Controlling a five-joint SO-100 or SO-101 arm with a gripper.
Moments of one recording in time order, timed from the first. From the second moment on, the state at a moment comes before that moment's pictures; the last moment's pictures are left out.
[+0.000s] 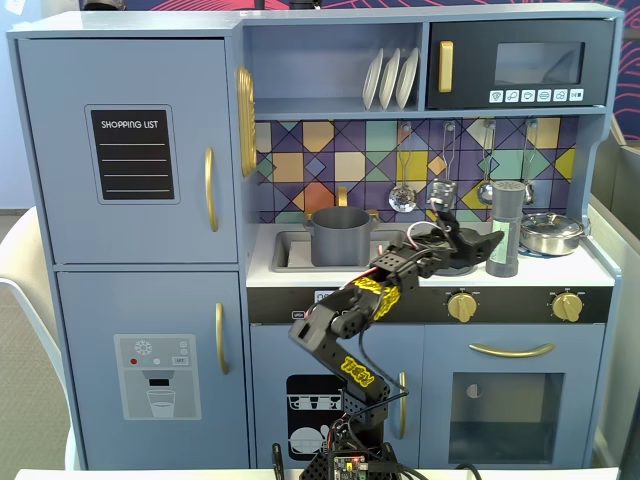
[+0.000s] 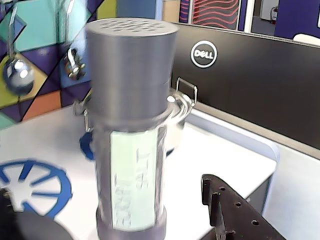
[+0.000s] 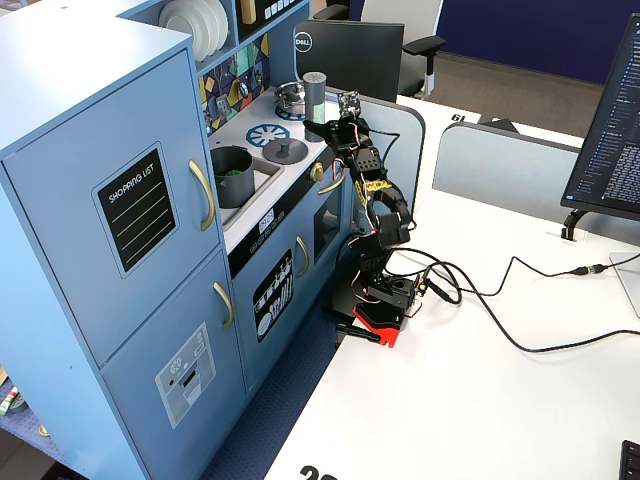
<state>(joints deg) 53.7 130.8 122.5 7.7 -84.8</state>
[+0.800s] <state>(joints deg) 52.4 93.4 94.5 -3.9 -83.5</state>
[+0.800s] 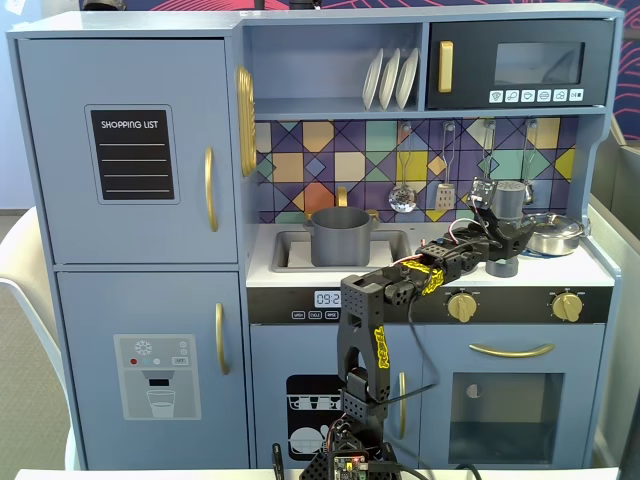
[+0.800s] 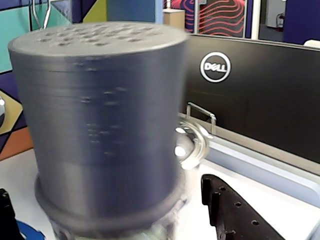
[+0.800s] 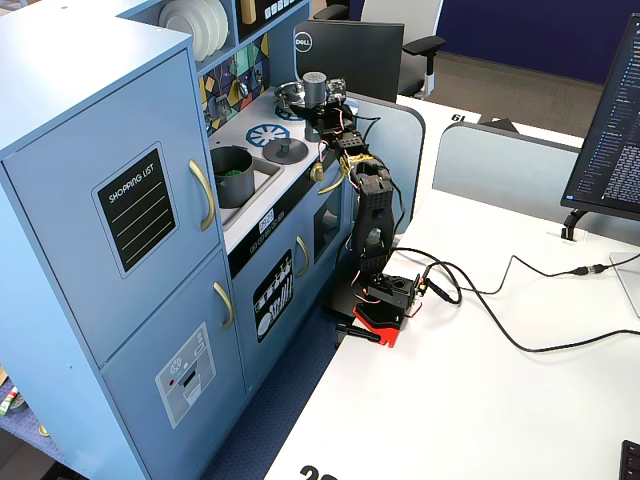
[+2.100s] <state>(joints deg) 23.2 111.7 65.8 52.5 9.4</state>
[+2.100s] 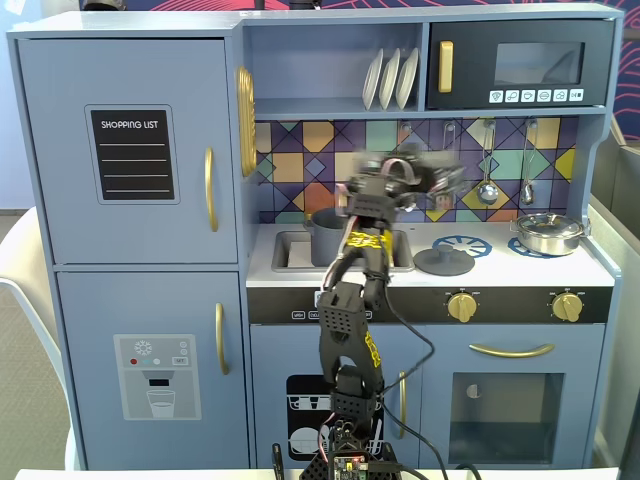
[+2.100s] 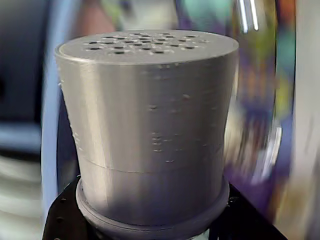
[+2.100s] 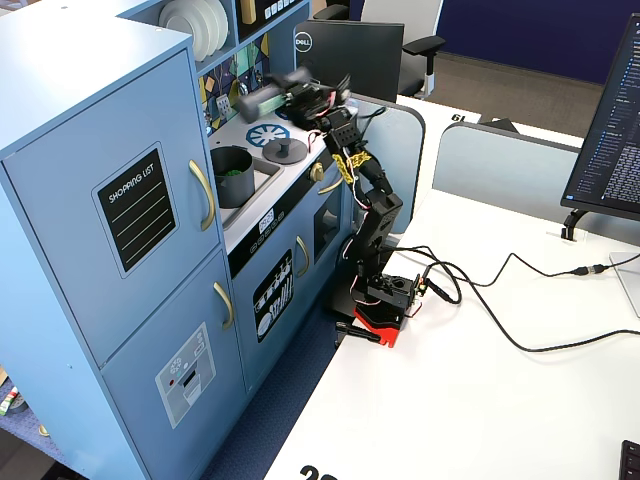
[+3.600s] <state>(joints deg) -5.3 100.9 57.6 46.2 58.0</state>
